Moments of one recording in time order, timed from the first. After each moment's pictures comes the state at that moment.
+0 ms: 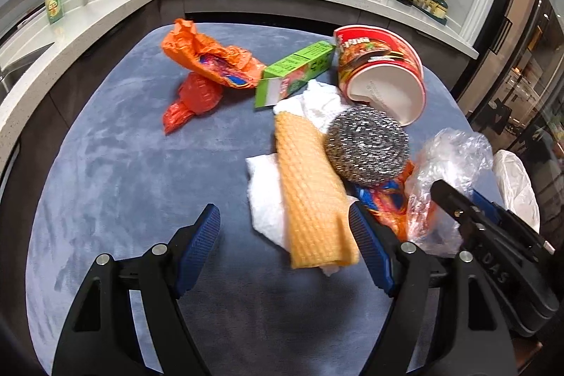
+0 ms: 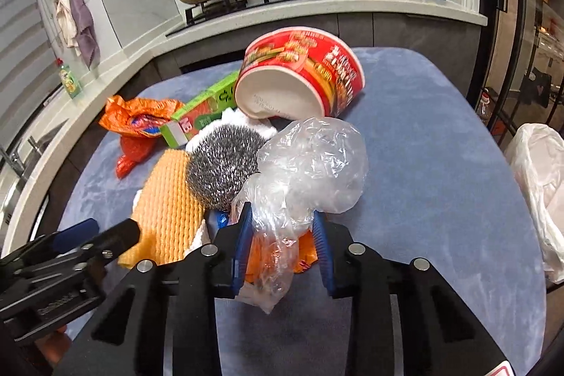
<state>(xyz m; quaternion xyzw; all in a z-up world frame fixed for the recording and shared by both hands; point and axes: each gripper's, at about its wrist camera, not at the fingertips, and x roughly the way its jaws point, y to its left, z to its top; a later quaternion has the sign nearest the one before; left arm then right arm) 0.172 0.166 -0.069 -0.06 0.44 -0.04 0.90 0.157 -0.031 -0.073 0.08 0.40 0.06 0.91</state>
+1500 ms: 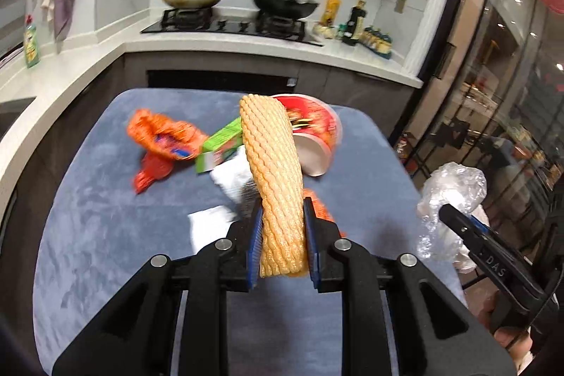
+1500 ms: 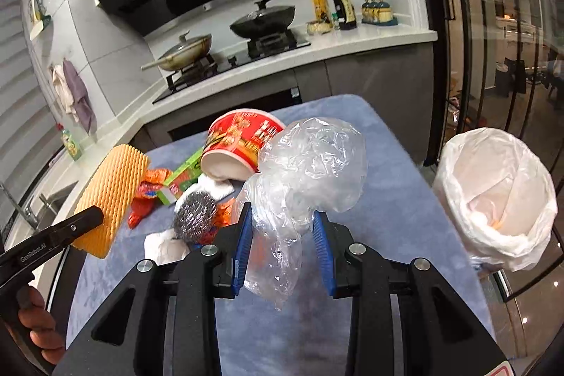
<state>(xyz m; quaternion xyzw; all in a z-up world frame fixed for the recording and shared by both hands) 0.132 0.126 0.021 -0.06 0.35 -0.13 0.93 0.094 -0.131 -0.009 0.15 0.31 0.02 0.94</state>
